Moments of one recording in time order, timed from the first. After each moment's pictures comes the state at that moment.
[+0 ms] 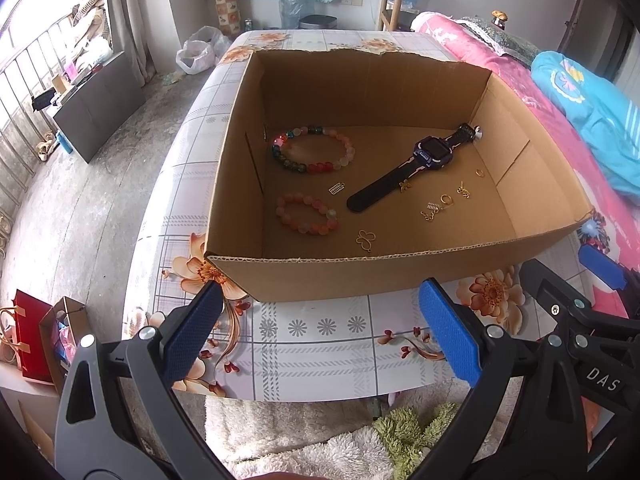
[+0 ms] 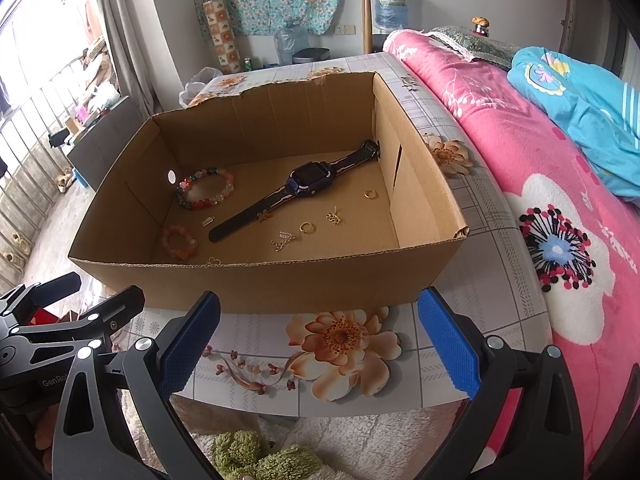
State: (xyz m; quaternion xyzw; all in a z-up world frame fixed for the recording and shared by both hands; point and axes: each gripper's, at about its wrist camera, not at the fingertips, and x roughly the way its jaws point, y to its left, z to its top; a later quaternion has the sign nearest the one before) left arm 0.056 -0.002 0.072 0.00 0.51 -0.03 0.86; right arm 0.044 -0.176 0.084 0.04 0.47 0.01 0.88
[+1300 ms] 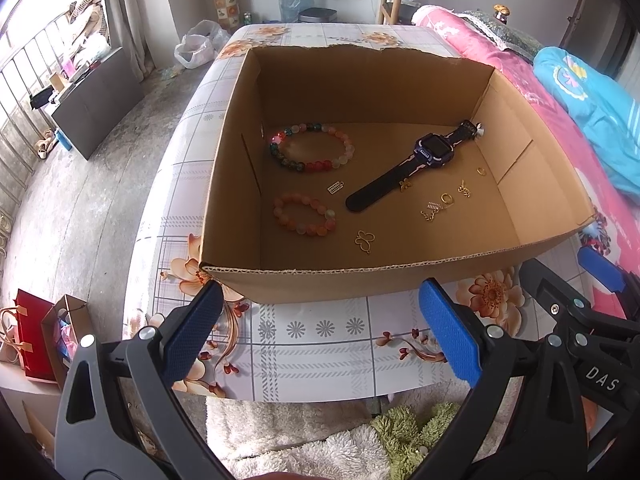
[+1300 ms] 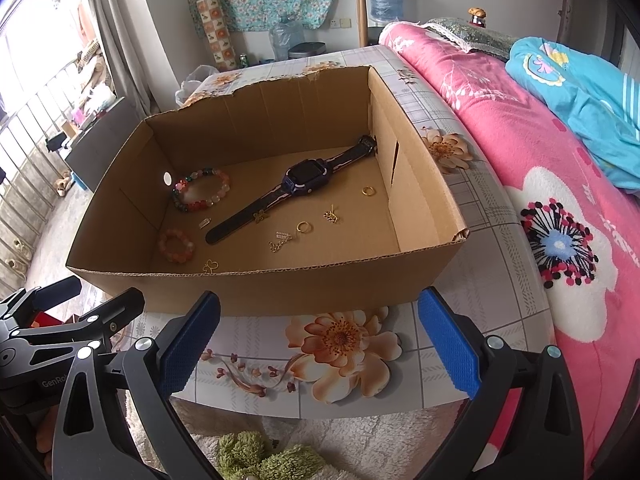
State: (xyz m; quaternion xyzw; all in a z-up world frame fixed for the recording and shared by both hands) left arm 0.063 -0.007 0.071 0.00 0.52 -0.02 0.85; right arm 0.053 -0.180 0.082 0.05 0.48 0.00 0.88
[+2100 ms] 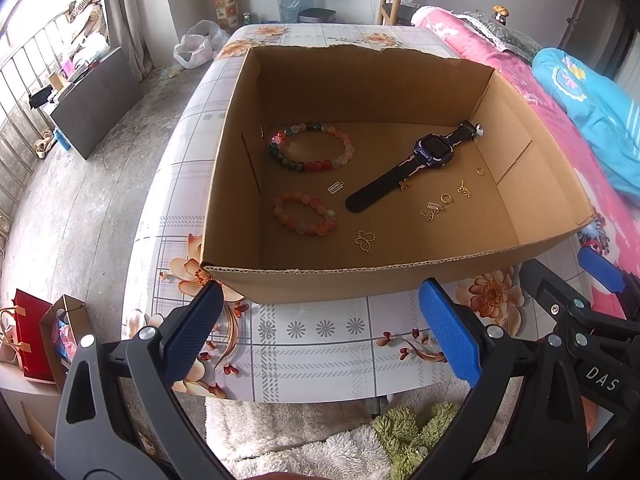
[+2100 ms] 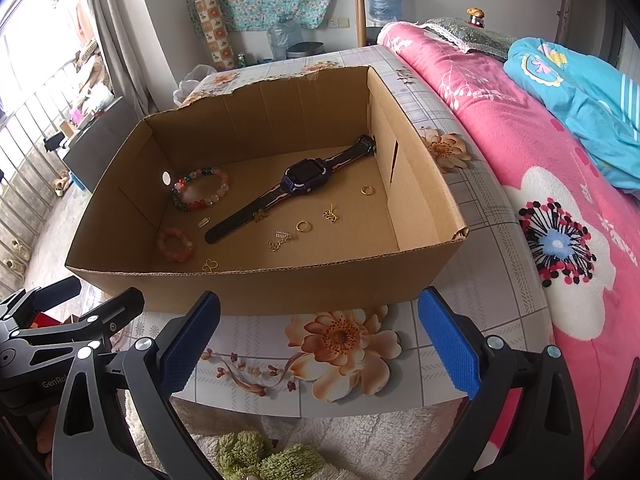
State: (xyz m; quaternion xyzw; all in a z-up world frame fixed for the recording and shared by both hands) left arm 0.063 -0.006 0.070 0.00 0.52 -0.03 0.85; right arm 0.050 -0.178 0.082 0.05 0.48 0.00 0.88
